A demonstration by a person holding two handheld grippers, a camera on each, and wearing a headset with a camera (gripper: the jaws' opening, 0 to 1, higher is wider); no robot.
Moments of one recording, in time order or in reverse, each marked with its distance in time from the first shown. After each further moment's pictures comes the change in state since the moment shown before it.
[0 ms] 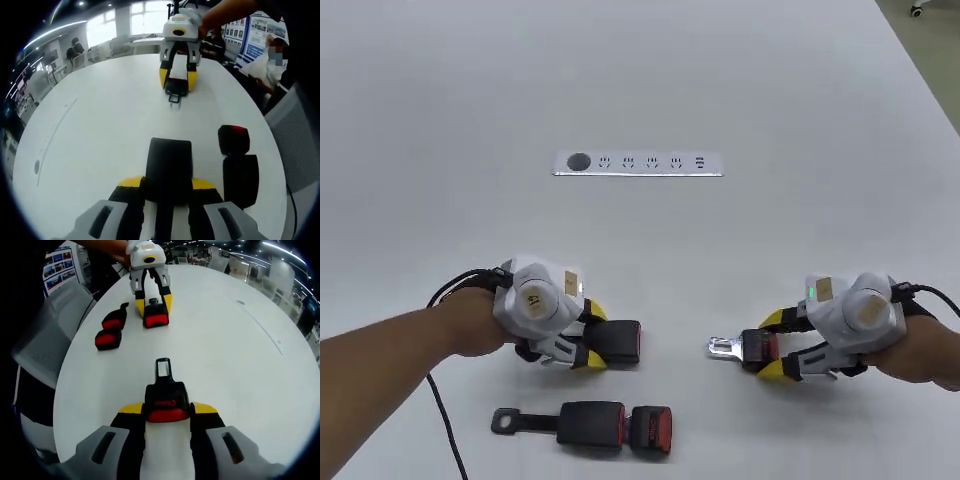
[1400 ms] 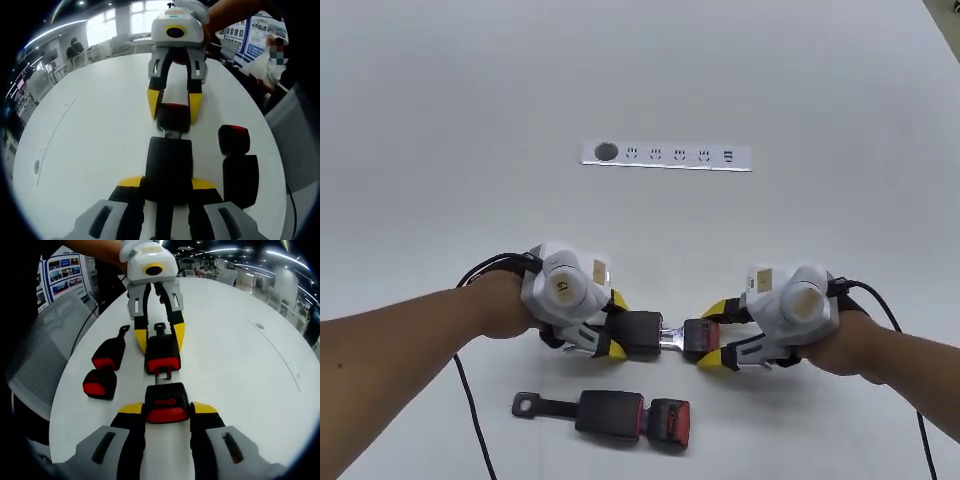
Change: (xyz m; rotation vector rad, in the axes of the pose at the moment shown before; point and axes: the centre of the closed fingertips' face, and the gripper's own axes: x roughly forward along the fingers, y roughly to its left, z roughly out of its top) left arm -0.001 0.002 0.001 -0.005 0.010 0.000; right arm 0.055 0.000 0.078 -0.036 -0.123 0.064
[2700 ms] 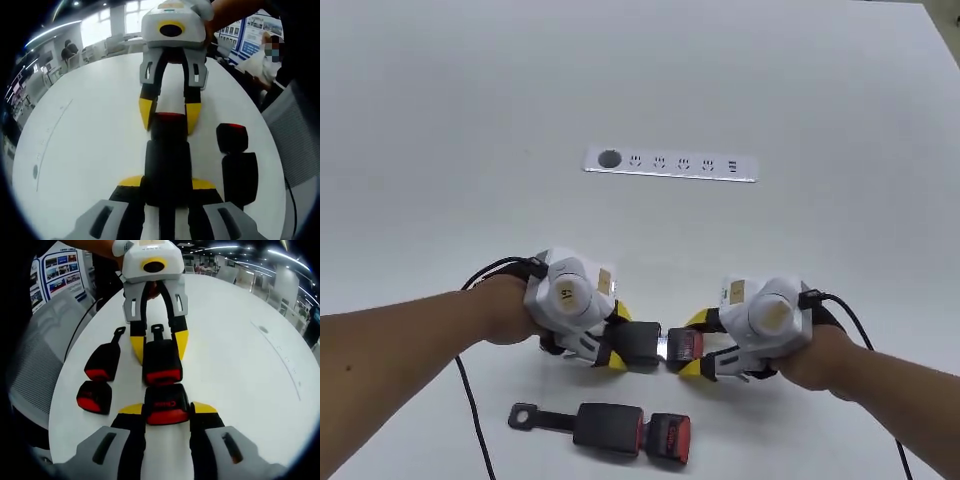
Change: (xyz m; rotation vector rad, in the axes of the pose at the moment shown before) left arm 0.006 0.005 -0.006 0.030 0.013 -0.036; right arm 0.023 0.005 0.017 -0.009 0.044 -0.024
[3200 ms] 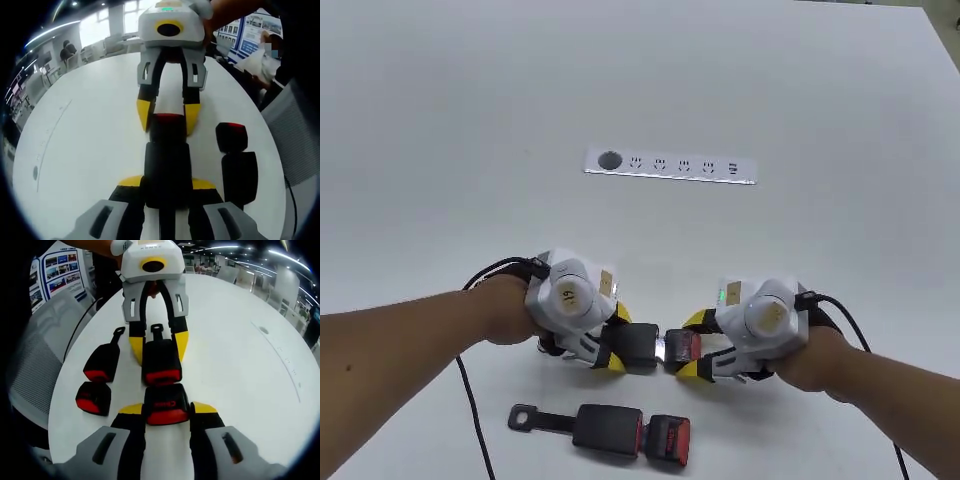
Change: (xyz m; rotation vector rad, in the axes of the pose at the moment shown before) left arm -0.001 -0.003 0.003 0.007 0.003 -0.003; right arm -0.001 0.000 0.001 -0.006 0.001 0.000
